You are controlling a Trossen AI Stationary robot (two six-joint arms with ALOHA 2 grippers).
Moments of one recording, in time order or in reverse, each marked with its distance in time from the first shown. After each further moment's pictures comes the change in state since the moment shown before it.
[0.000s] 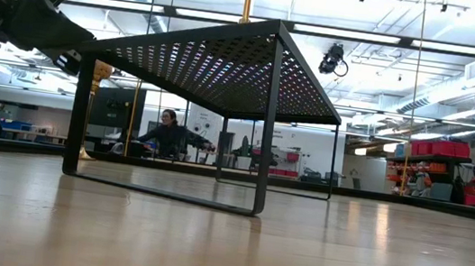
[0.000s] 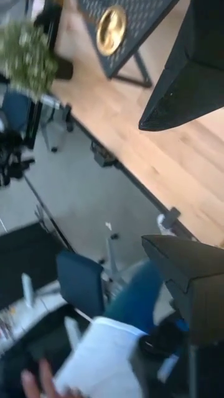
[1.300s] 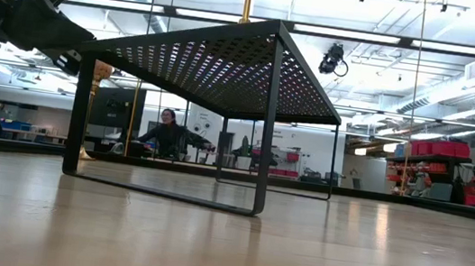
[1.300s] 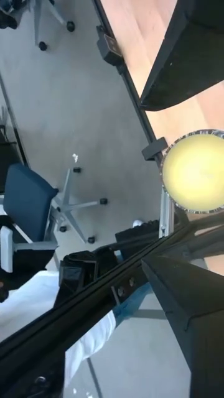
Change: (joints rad) left arm 0.000 0.000 0.000 0.000 0.000 0.000; right arm 0.652 0.143 0.000 0.080 0.224 0.027
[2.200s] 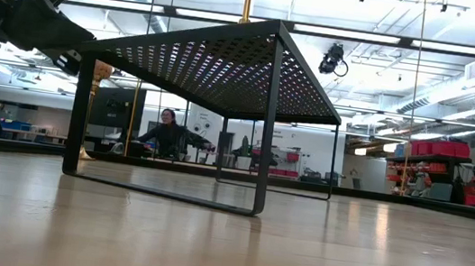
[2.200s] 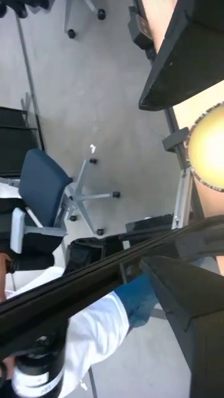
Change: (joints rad) left arm 0.000 0.000 0.000 0.000 0.000 0.000; right arm 0.108 -0.015 -0.069 0.127 0.039 -0.011
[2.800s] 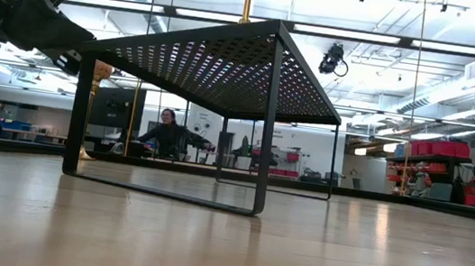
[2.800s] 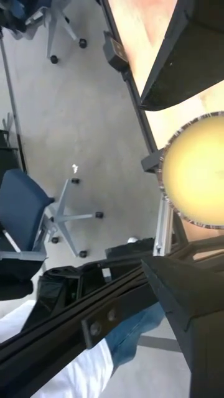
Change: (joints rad) left arm 0.000 0.000 0.000 0.000 0.000 0.000; right arm 0.000 -0.004 -0.111 0.037 0.093 -0.030
